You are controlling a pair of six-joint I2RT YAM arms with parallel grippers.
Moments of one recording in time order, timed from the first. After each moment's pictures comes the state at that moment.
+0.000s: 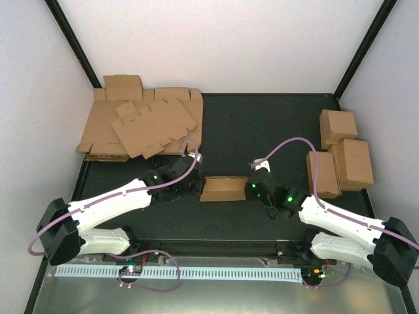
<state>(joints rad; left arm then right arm) -0.90 1.22 0.82 -0.50 -0.16 -0.66 0.90 1.03 0.57 -0.34 0.34 0.58</state>
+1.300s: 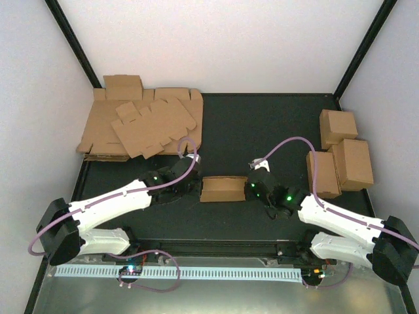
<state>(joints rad) -0.90 1.22 0.81 -0.51 -0.16 -0.71 0.90 1.05 0.59 -0.36 0.33 0.58</state>
